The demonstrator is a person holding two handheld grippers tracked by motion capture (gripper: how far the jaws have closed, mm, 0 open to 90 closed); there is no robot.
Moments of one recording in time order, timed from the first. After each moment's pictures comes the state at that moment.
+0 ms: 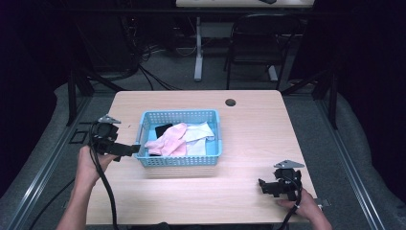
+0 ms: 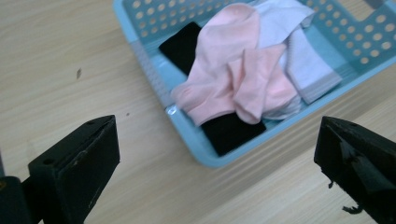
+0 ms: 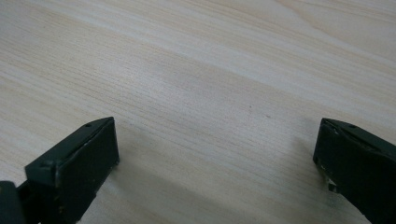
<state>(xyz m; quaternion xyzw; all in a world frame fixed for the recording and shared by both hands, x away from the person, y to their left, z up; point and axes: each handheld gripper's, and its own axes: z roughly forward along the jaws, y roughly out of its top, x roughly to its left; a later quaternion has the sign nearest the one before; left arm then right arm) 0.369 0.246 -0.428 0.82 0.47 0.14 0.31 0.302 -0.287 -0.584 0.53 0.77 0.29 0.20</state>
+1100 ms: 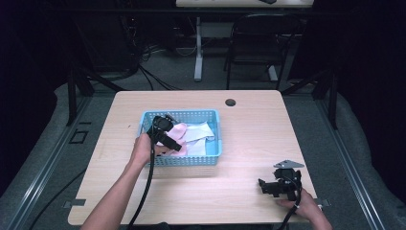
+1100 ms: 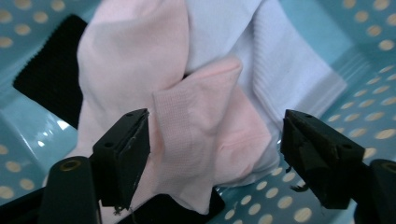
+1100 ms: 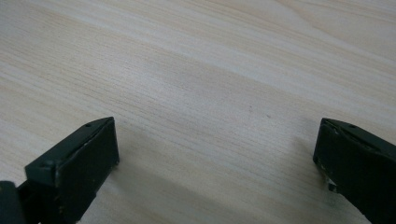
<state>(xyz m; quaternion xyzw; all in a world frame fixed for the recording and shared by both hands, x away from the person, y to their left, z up) 0.448 0.128 -0.503 0.88 0.42 0.05 0.20 0.302 -0.286 -0.584 0.53 0.77 0.29 0.20</state>
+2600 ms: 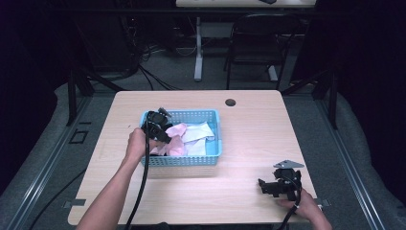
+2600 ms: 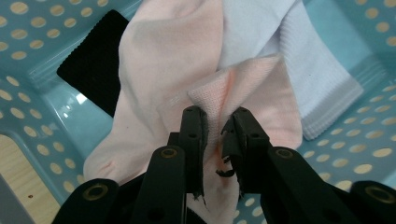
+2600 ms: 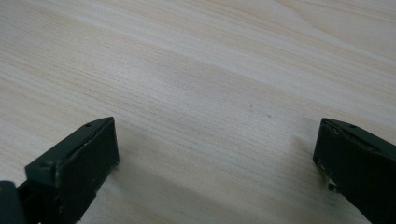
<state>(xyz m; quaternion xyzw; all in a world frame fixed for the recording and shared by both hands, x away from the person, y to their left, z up) 0.456 0.148 -0.481 0.87 0.44 0.05 0.21 0.302 -0.285 -0.584 0.53 0.77 0.29 0.20</state>
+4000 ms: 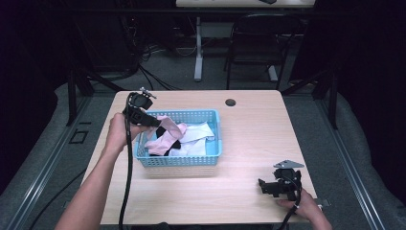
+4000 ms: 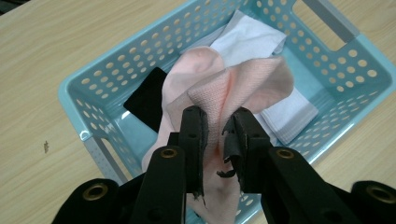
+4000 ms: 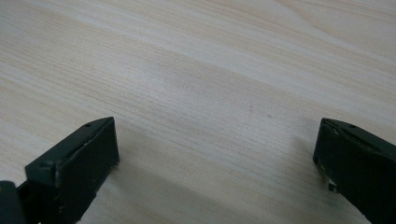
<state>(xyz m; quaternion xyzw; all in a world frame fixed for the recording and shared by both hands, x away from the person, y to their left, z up) 0.439 0.177 -0.395 0.86 0.42 0.11 0.26 0.302 -0.285 -0.584 0.53 0.77 0.29 0.20</state>
